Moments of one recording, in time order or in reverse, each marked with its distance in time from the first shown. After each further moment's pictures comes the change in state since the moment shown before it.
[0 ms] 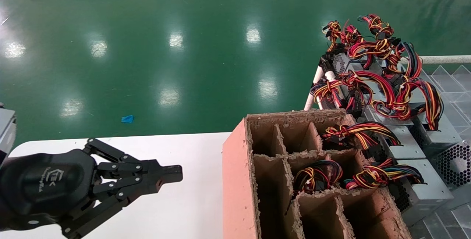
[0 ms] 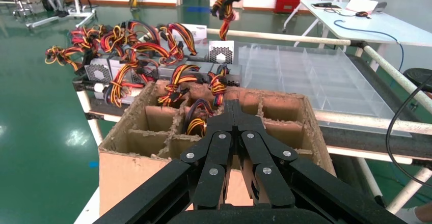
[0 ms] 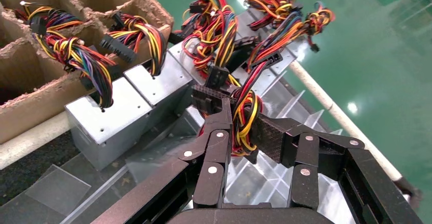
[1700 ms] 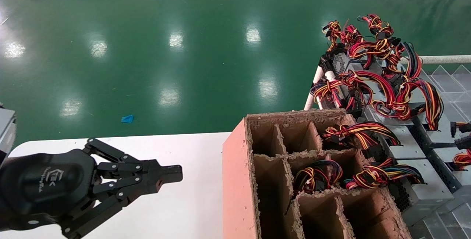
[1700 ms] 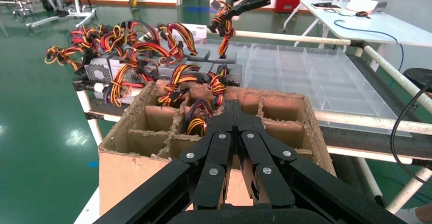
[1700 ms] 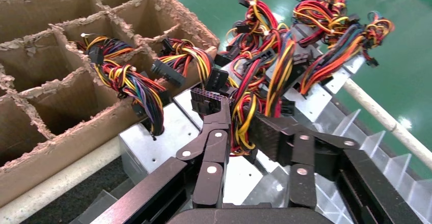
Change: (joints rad) left arm 0.000 0.000 0.000 0.000 0.000 0.000 0.000; right arm -0.111 -0.037 -0.088 -0.030 0.192 -0.008 -0.017
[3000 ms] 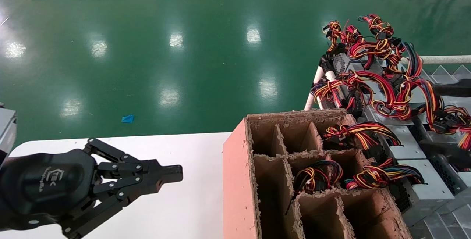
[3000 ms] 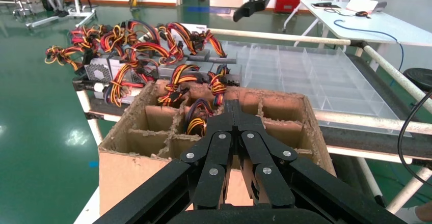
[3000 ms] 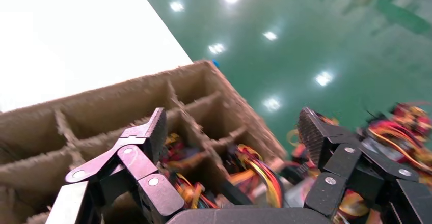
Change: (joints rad) left arm 0.000 0.000 0.000 0.000 0.000 0.000 0.000; right arm -0.164 -0.123 0.176 0.249 0.121 0.023 0.134
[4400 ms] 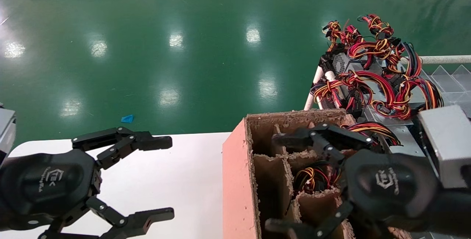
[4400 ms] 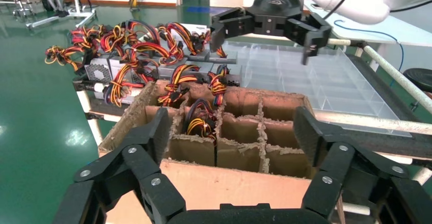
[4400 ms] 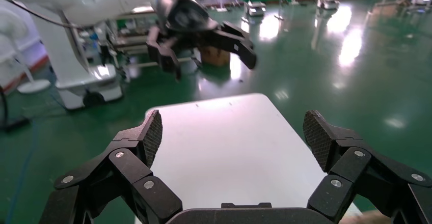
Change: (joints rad) left arm 0.000 0.000 0.000 0.000 0.000 0.000 0.000; right arm -0.427 -0.405 0.337 0.310 0.032 0.044 0.179
